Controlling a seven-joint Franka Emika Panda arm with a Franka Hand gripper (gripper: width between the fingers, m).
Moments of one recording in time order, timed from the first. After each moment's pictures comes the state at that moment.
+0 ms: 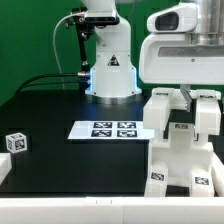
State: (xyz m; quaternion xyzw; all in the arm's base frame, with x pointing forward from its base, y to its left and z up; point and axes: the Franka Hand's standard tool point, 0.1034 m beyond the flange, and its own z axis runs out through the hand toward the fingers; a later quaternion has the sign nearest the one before) arm 0.586 0.117 0.126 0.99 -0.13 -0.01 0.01
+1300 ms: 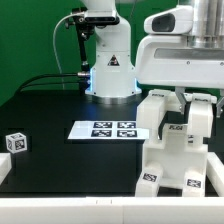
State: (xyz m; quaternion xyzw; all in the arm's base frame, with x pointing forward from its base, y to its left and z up) arm 0.586 0.105 0.118 0.99 -0.16 -0.01 0.00
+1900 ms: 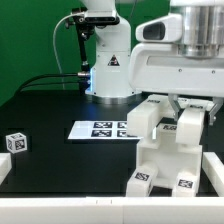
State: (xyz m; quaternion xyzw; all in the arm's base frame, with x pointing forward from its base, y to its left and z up) arm 0.589 0.095 0.107 0.98 -0.19 -0.01 0.00
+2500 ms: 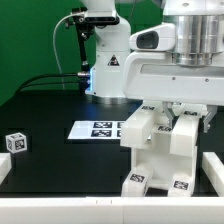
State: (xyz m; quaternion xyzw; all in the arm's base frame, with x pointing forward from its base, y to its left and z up) arm 0.594 0.086 0.098 0.98 -0.18 0.00 -0.01
